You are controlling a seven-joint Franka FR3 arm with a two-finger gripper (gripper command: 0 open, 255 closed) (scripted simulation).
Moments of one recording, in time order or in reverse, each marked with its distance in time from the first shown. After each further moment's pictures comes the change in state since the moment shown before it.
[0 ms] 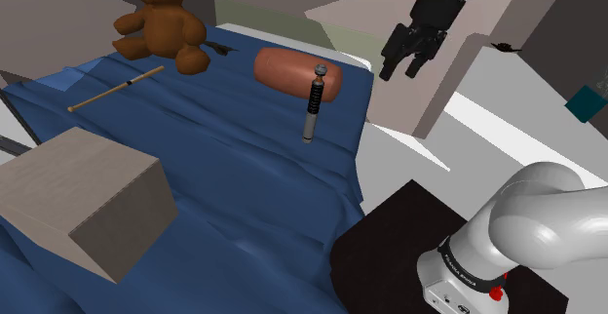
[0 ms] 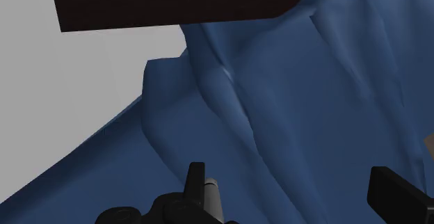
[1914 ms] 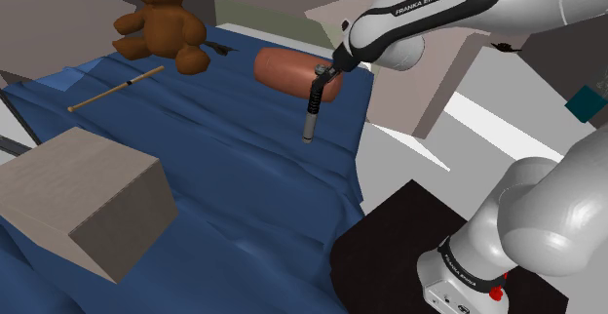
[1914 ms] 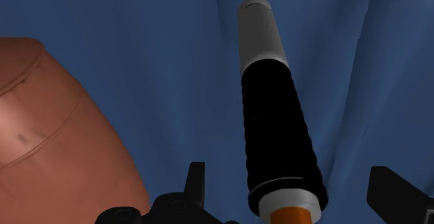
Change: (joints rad) arm 0.208 0.616 -0.270 -0.054 0.211 1.052 -0.775
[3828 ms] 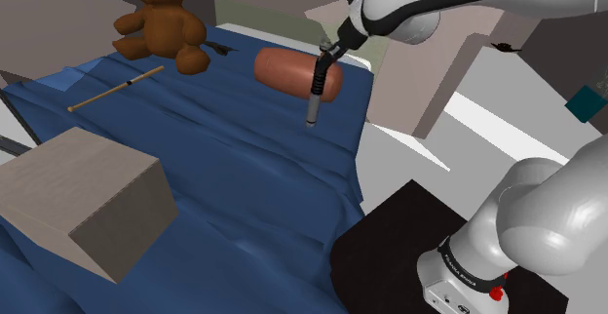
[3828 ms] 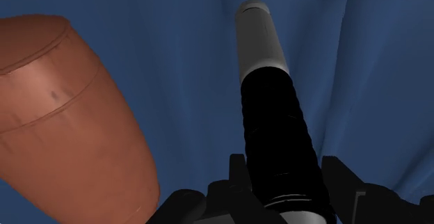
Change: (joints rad) arm -0.033 -0.076 0.023 0.088 -0.095 -0.156 0.091
